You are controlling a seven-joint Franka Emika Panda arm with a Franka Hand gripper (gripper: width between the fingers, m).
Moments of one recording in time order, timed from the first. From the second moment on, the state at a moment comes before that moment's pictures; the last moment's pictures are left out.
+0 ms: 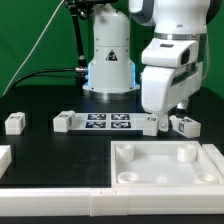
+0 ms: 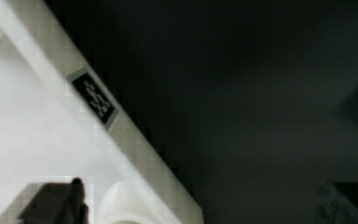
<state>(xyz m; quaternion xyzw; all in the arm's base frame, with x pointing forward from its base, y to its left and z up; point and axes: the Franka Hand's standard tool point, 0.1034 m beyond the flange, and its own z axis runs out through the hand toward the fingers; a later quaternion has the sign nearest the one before) 0.468 0.101 0.055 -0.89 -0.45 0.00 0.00</state>
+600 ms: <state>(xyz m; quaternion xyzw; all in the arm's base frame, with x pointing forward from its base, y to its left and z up) 0.451 0.147 0.053 -0.98 -0.21 0.00 0.01</state>
